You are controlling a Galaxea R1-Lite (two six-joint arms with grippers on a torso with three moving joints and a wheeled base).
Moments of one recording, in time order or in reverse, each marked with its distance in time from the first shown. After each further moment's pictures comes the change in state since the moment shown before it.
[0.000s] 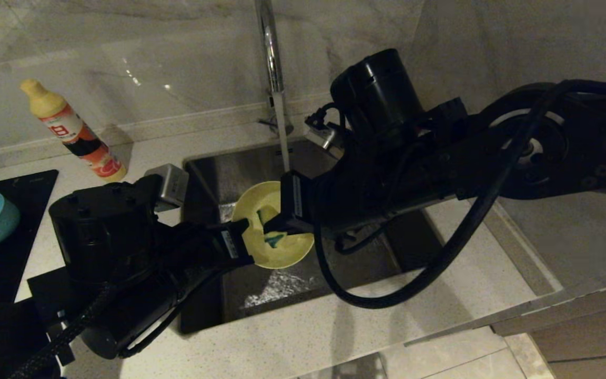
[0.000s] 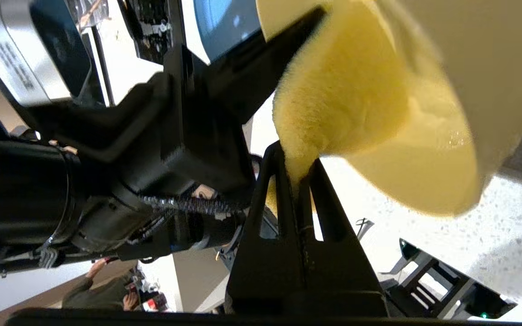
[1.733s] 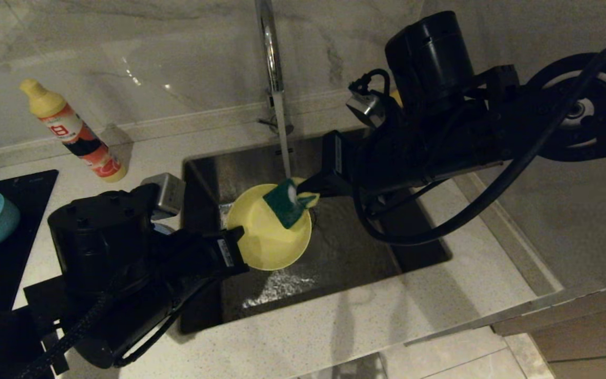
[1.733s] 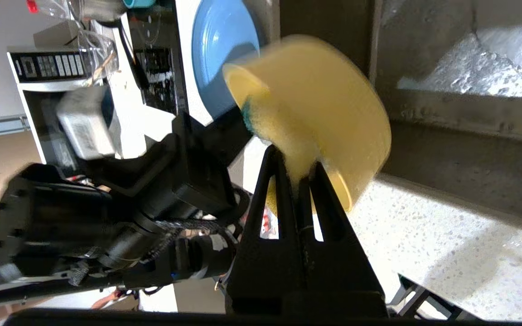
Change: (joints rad) left arm 0.005 -0.007 0.039 0.001 0.010 0.001; right arm -0.114 -0.051 -0.019 -0.008 0.010 -0.005
